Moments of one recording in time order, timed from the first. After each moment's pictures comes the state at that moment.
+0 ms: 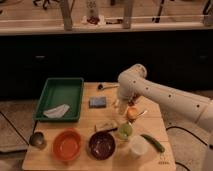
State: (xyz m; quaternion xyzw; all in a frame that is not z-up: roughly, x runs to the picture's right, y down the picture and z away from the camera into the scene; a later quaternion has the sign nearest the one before) arm 0.083 0.085 0.818 -0.26 -0.07 0.03 0.96
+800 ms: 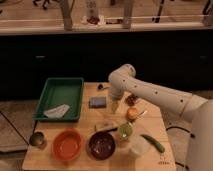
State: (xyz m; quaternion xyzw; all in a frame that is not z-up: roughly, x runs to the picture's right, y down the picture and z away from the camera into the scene) arm 0.041 0.084 0.840 -0.27 -0.09 0.01 0.96
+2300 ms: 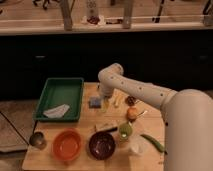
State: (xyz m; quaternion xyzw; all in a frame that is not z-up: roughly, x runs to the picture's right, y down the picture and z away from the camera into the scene) arm -0.016 0.086 0.878 -0.30 -0.11 -0.01 0.95
